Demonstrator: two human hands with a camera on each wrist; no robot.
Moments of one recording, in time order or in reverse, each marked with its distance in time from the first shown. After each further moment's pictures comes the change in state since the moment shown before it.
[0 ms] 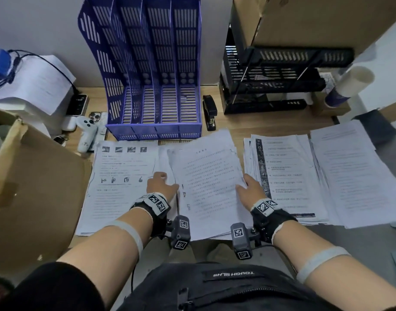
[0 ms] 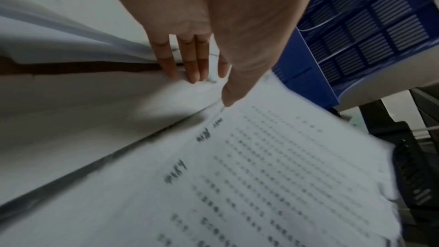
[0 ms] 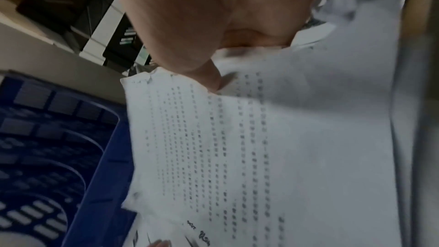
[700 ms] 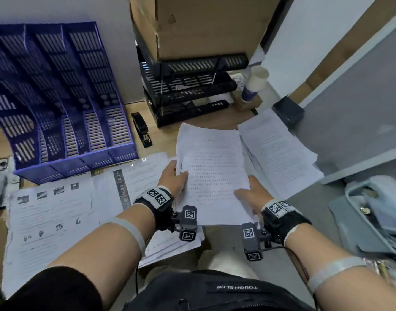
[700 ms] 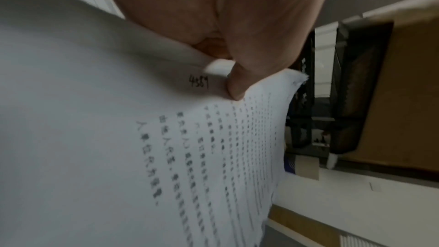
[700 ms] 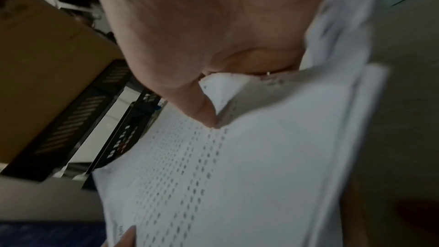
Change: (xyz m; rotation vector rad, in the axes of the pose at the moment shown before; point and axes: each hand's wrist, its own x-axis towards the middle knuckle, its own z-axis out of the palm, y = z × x) left_hand -0.038 0.133 0.111 -0.337 -0.518 0.305; right_hand -0.050 0.069 -0.121 0.214 0.155 0.236
